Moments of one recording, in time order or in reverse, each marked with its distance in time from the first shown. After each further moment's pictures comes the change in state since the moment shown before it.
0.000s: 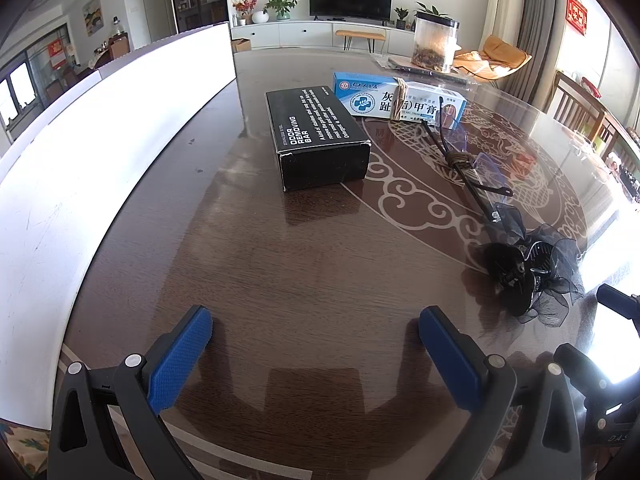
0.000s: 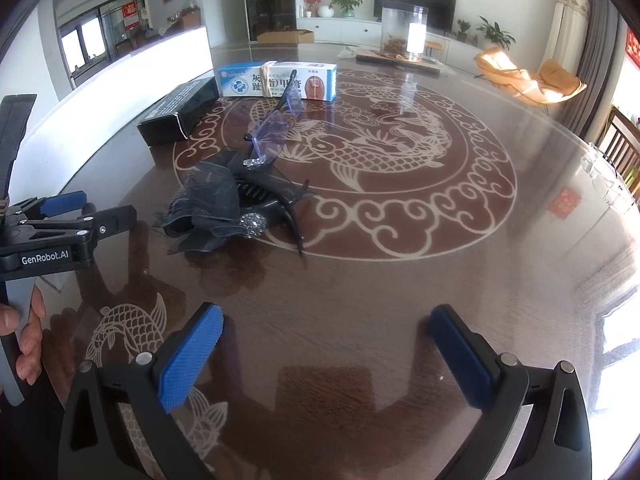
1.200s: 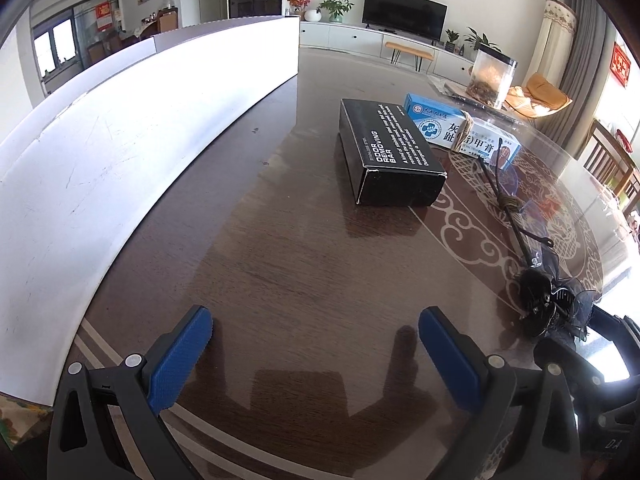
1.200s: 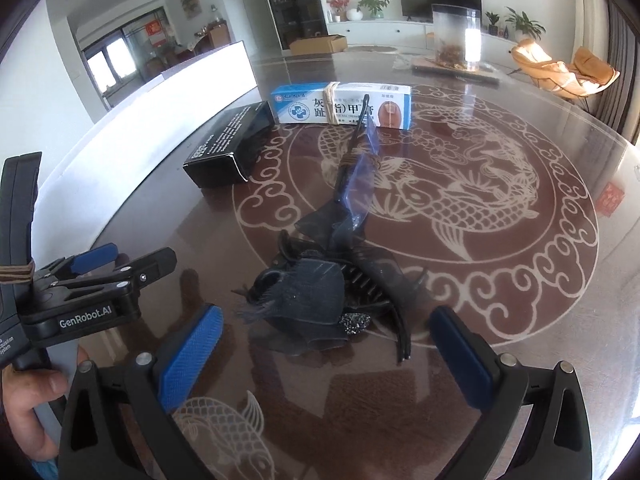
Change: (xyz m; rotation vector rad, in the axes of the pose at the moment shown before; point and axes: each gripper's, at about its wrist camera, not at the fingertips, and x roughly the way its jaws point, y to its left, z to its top) left arm -0.003 0.036 0.000 -0.182 -0.016 0.054; right arm 0.024 0.031 0.049 0.046 -0.017 0.154
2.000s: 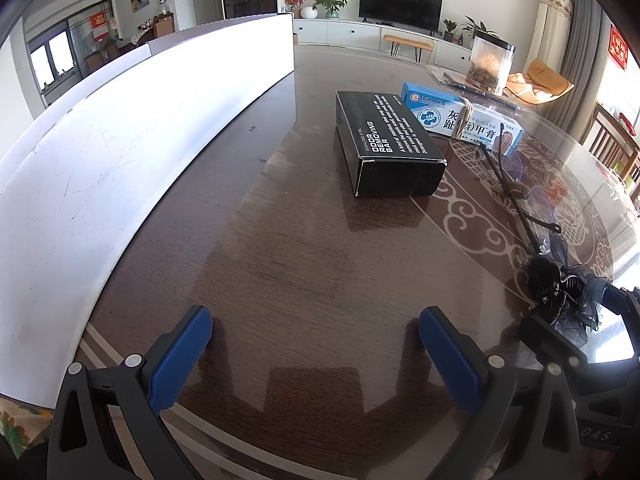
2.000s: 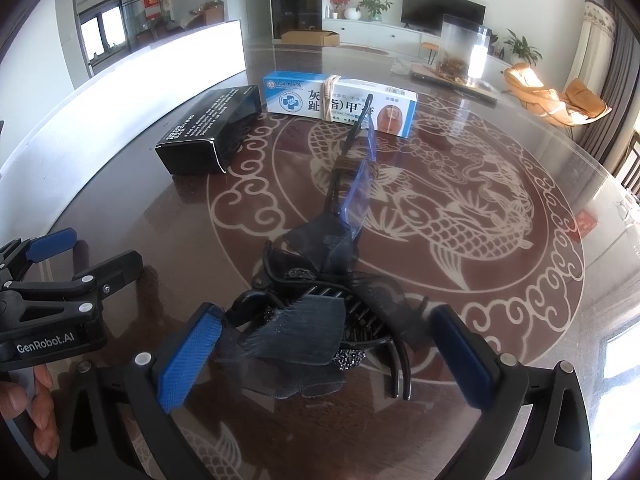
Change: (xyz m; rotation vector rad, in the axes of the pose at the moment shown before) left arm 0.006 -0.007 -0.001 0.043 0.011 0.040; right arm 0.016 0.015 0.006 -0.089 0.018 -0.127
